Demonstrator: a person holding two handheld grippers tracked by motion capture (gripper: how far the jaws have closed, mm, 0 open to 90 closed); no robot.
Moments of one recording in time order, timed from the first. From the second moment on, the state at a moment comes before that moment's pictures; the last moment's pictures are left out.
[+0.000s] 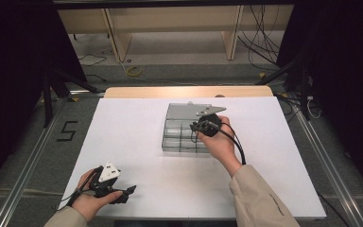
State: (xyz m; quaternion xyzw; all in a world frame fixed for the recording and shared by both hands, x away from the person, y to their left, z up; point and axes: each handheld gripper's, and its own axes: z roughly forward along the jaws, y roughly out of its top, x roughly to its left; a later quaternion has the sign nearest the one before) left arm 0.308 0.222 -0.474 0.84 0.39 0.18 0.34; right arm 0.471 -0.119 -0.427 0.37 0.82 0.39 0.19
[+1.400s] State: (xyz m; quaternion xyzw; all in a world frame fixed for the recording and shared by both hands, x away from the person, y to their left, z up) left arm 0.307 0.222 -0.474 0.84 0.39 0.18 0.34; right arm 0.446 -0.166 -0.418 0.38 0.82 0.39 0.18
